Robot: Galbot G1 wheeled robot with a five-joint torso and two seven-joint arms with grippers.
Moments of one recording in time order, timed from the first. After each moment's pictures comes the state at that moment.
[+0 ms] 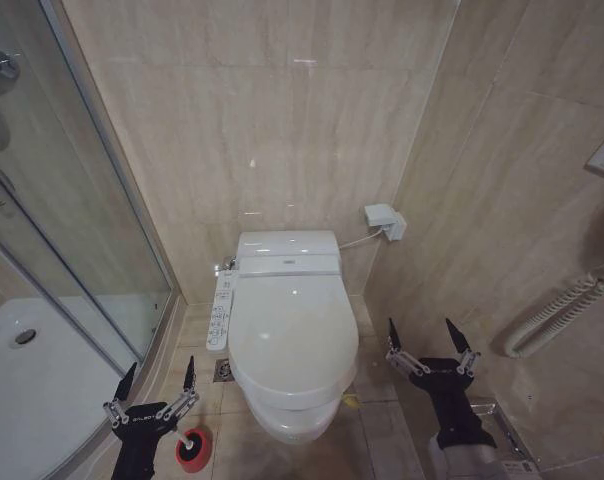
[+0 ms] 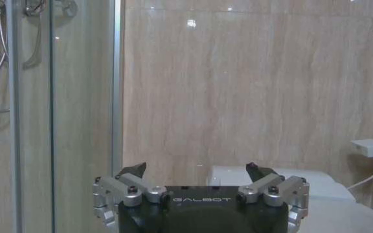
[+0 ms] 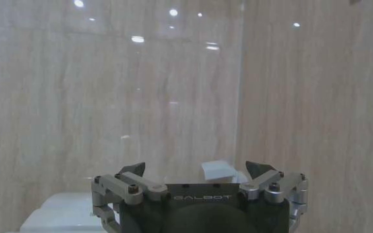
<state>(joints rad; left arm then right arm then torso) 1.96 -1.40 -0.56 -2.35 -0.16 -0.25 -0.15 -1.87 1.52 0.55 2.45 -0.01 0.10 0.09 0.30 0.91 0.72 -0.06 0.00</state>
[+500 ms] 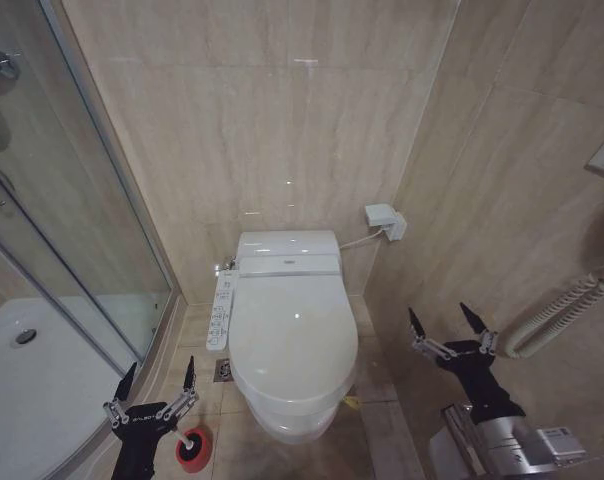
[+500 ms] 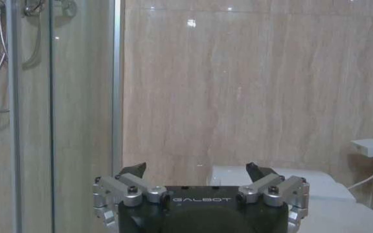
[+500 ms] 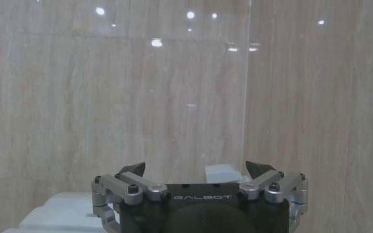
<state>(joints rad) 1.96 -1.40 -0.56 -2.35 -0.16 -0.25 -0.15 -1.76 1.44 0.83 2.37 0.28 0.05 -0.15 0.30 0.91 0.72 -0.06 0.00</state>
